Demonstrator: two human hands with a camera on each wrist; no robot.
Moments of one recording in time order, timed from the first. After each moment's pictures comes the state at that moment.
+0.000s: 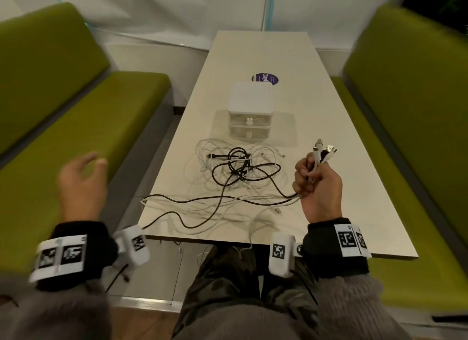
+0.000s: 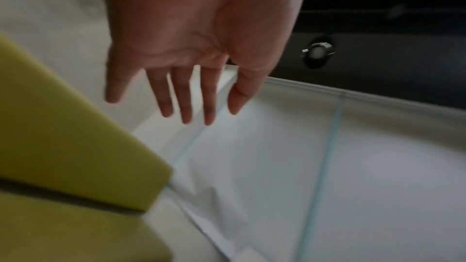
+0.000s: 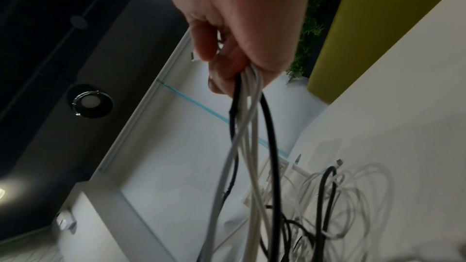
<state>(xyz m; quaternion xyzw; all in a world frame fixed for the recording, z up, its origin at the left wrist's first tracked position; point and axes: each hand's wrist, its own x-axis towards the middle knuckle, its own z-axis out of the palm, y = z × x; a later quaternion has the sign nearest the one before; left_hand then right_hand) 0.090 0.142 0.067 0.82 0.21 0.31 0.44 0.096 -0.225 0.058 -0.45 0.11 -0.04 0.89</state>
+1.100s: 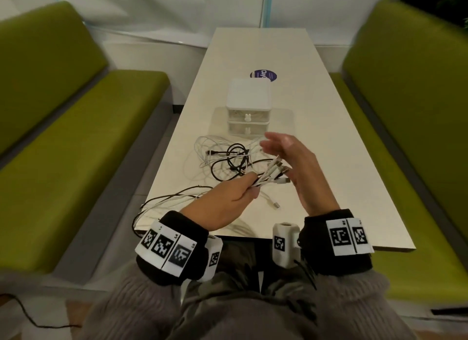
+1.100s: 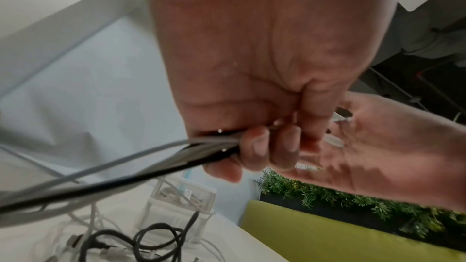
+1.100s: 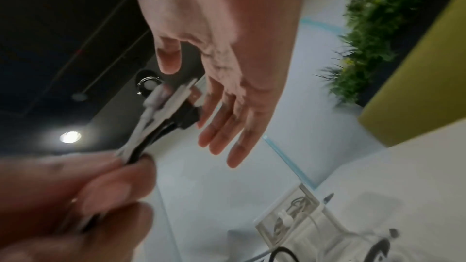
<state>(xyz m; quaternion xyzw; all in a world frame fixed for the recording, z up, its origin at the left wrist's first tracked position) 0.072 -0.040 0.076 0.89 -0.24 -0.13 0.37 0.087 -0.210 0.080 -0.69 -0.07 -0.02 0.72</state>
